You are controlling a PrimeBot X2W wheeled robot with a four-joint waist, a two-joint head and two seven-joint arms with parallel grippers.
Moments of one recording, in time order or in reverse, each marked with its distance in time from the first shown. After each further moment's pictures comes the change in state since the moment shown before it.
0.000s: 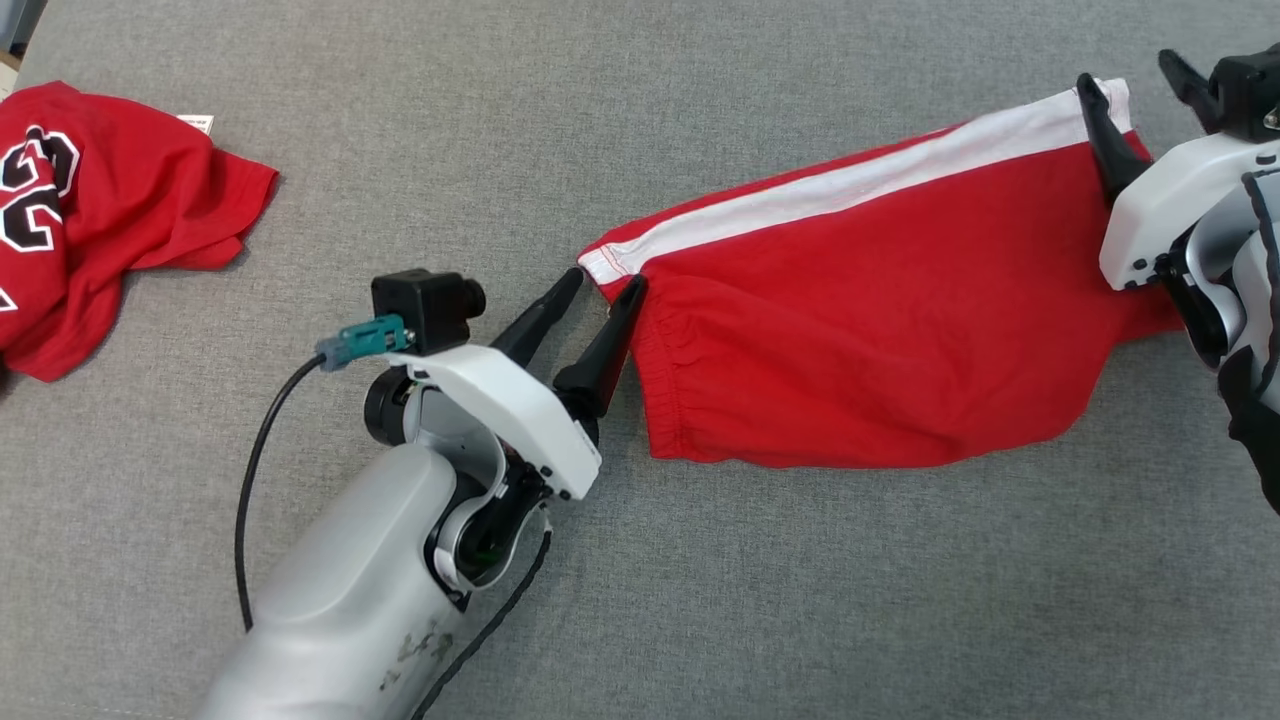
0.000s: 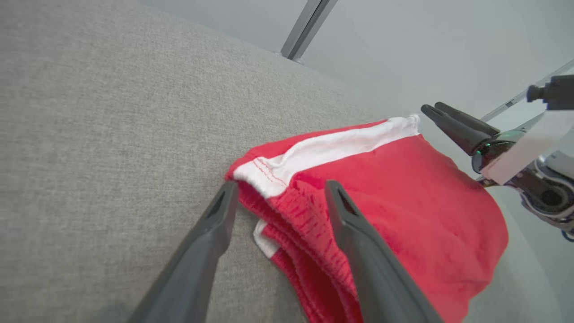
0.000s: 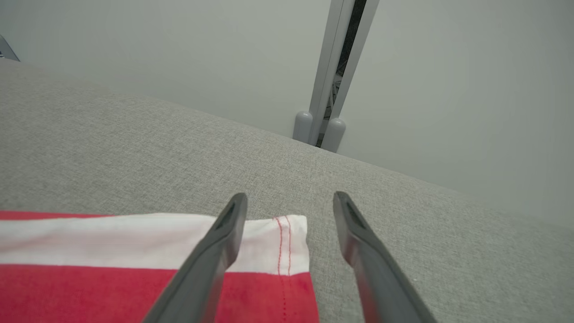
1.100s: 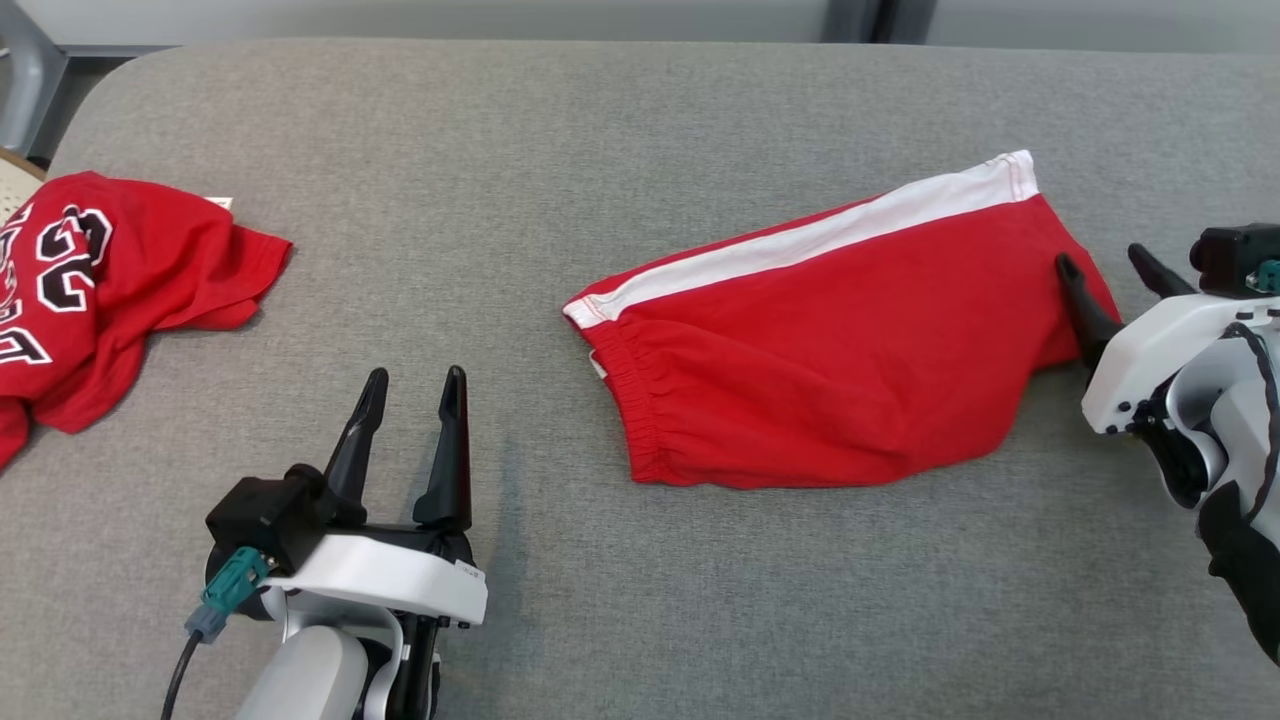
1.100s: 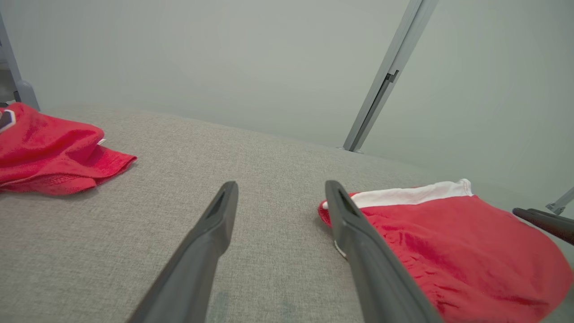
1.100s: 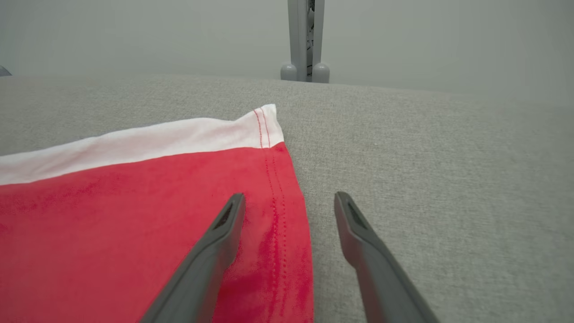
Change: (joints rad) left arm 0.423 0.016 0.335 -0.281 0.416 0.150 -0.223; right arm 0.222 -0.045 0.106 -0.057 0.314 0.000 0.029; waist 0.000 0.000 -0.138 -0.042
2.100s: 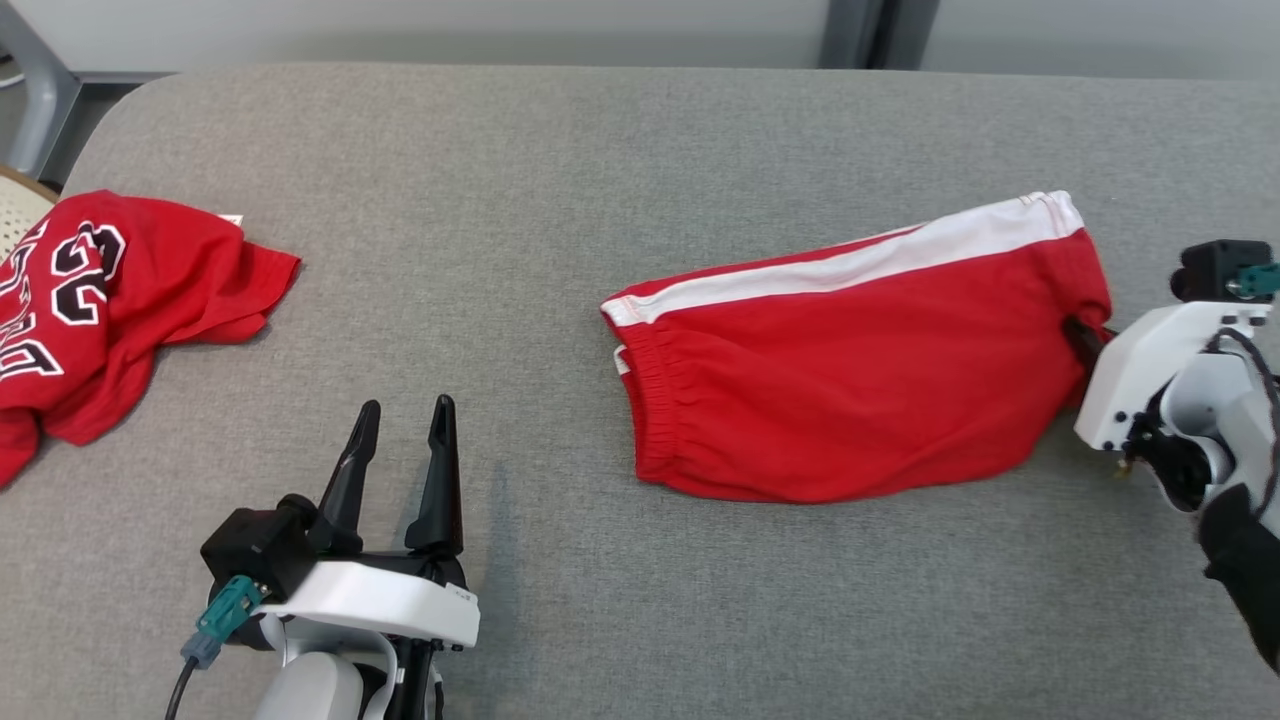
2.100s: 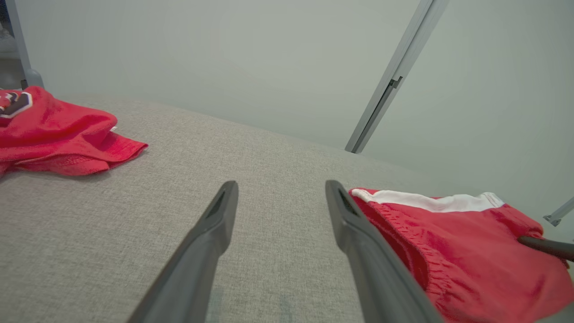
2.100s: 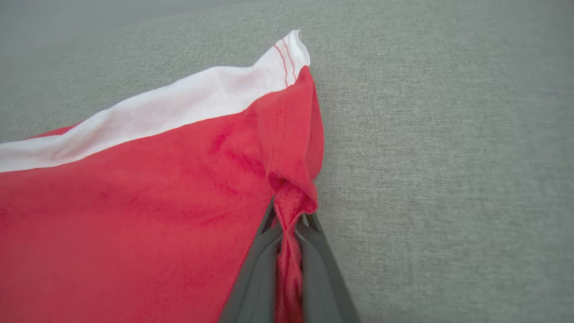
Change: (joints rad) left arm 0.057 -0.104 0.146 0.062 0.090 -0.119 0.000; right arm 0.000 0.032 -0.001 0.046 0.154 0.000 0.289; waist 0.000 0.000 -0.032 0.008
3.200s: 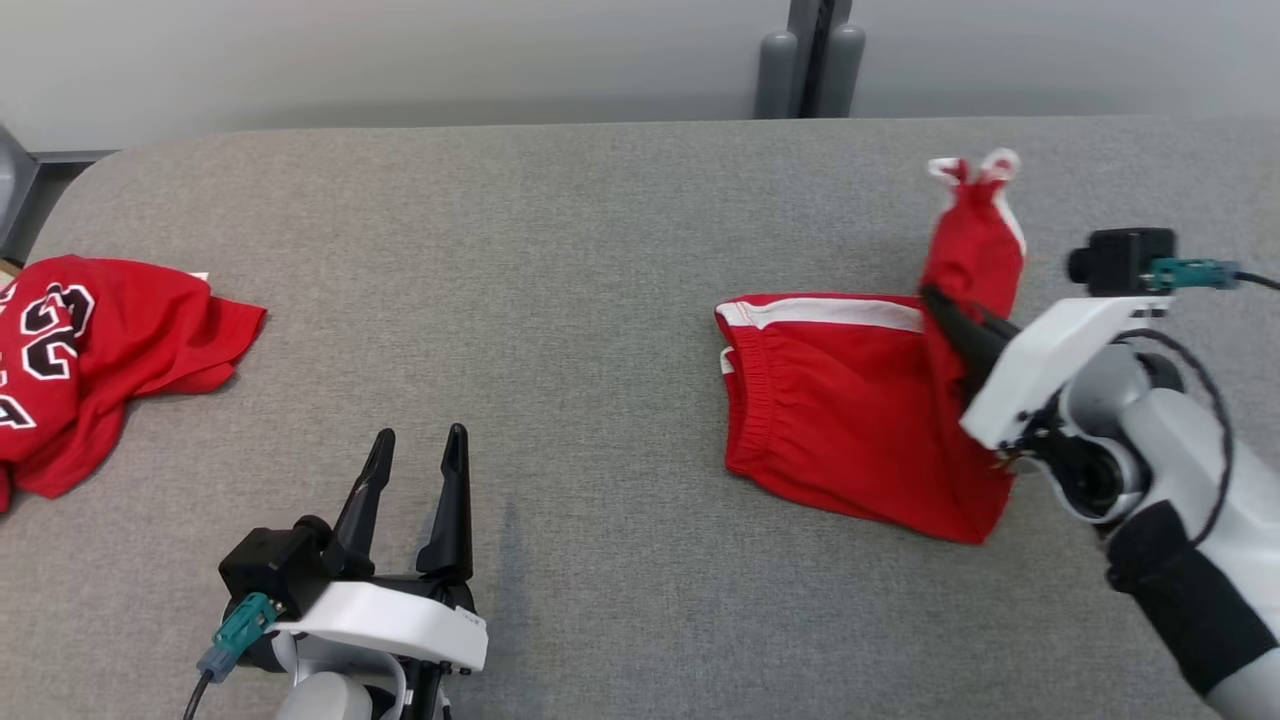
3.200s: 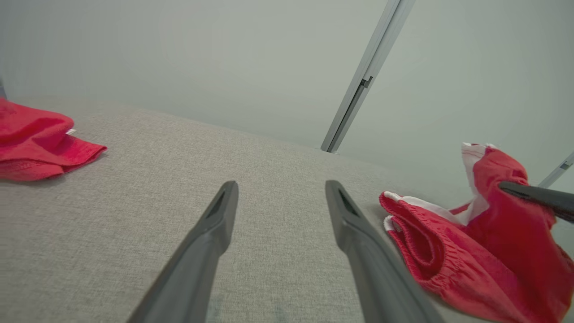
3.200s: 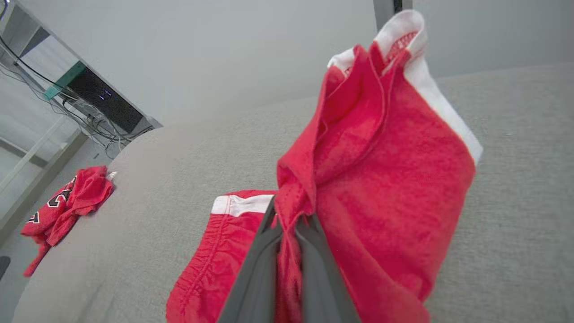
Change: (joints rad) left arm 0.028 -0.007 -0.010 0.035 -0.001 -0.017 0.000; right arm 0.123 -0.002 0.011 -0.430 0.172 -0.001 0.010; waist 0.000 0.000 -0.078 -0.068
